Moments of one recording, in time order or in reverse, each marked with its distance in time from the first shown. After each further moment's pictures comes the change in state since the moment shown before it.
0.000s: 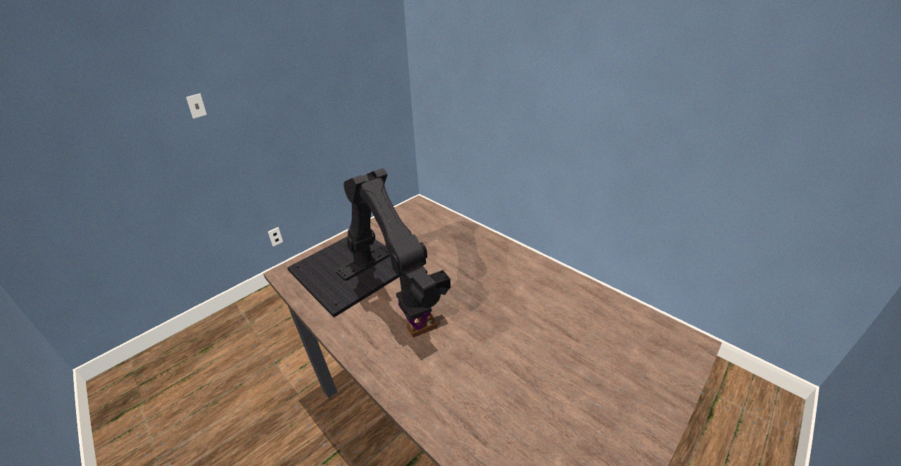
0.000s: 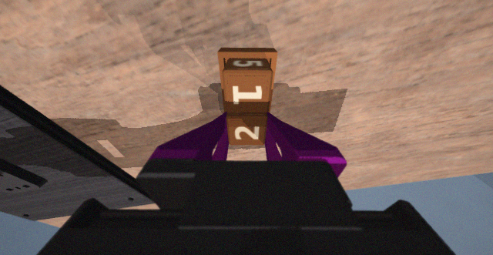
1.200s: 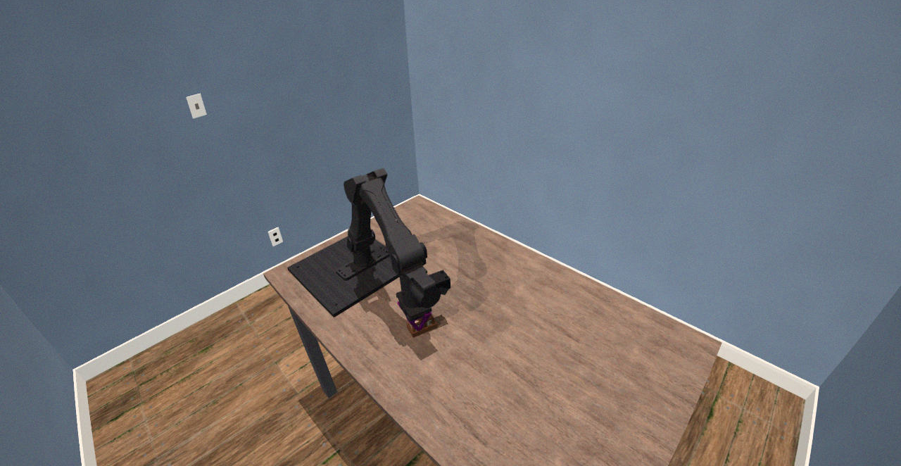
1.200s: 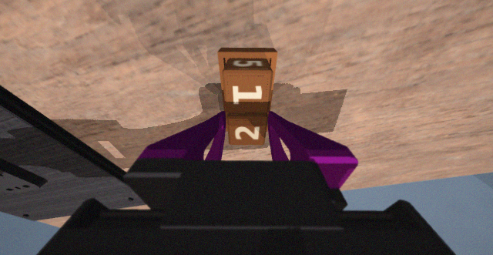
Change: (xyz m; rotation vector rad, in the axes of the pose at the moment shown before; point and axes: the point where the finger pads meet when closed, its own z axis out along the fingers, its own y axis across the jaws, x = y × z) arm 0.000 0.000 0.000 0.000 0.000 0.000
